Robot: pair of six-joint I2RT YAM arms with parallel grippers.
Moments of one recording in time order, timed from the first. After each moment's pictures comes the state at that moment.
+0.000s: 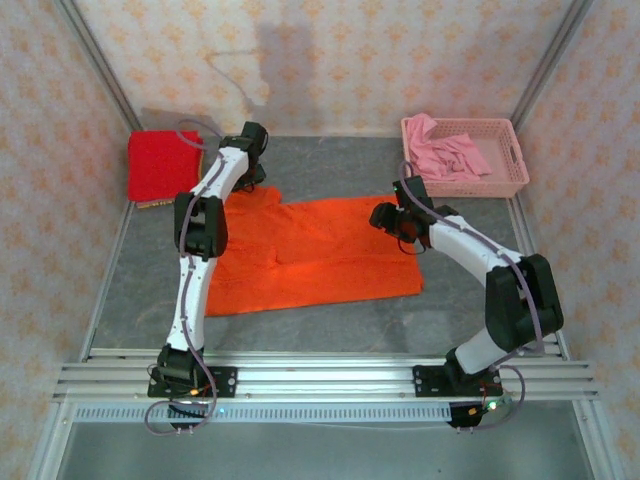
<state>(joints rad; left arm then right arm) -0.11 2.59 2.37 -1.03 -0.31 -0.67 0.35 1.54 1.02 -0.41 -0.06 0.70</state>
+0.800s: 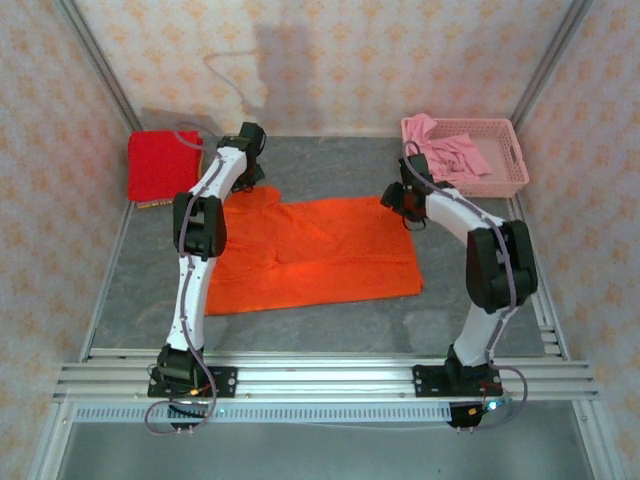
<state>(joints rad) -0.10 2.59 2.36 -1.04 -0.28 -0.70 0.24 1.83 1.30 -0.44 0.02 0.66</state>
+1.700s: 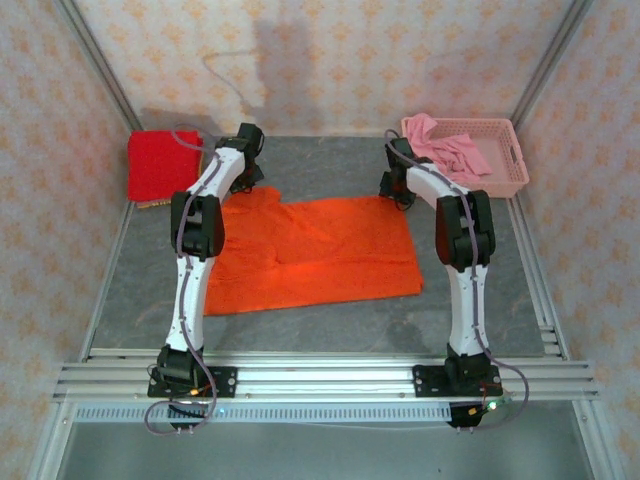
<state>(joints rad) -0.10 2.56 2.31 -1.01 -0.26 -0.70 0.22 2.27 1.78 -0.64 0.09 0.52</state>
